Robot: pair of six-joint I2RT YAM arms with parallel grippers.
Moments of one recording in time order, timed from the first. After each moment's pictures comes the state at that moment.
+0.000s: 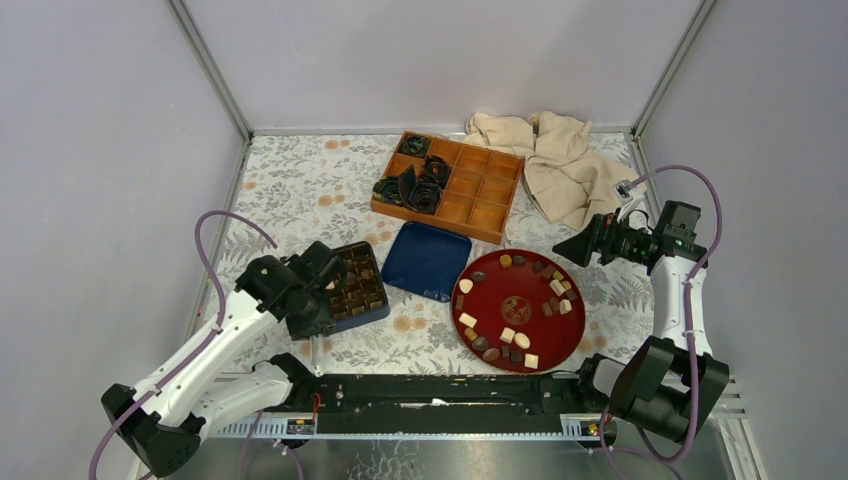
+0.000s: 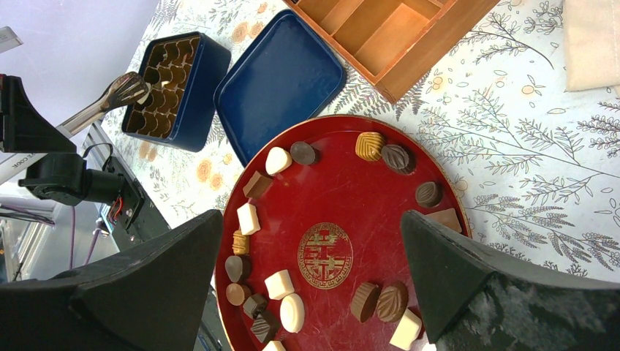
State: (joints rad) left arm -0.63 0.93 0.95 -1.46 -0.19 -0.91; right arm -0.42 1.16 0.85 -0.68 -1.14 -0.32
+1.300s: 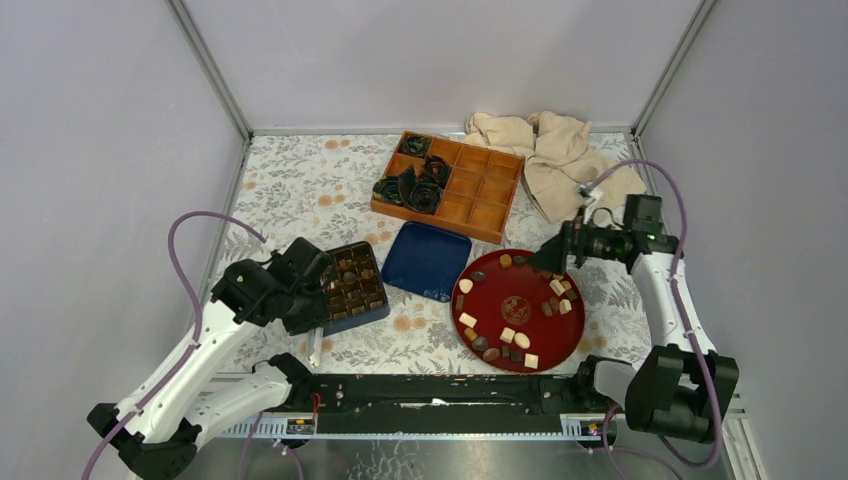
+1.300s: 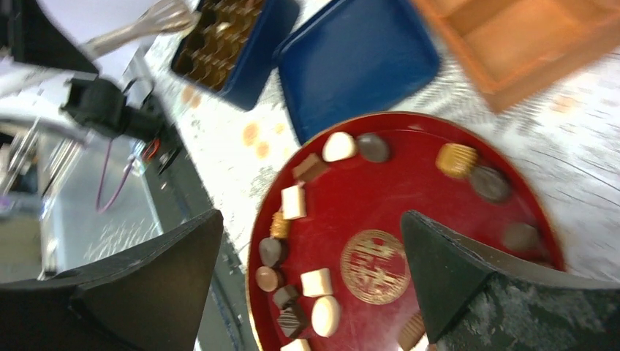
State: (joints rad) left arm -0.63 0.87 1.05 -1.46 -0.16 -0.92; right arm -0.24 1.16 0.85 -0.69 -1.17 -0.33
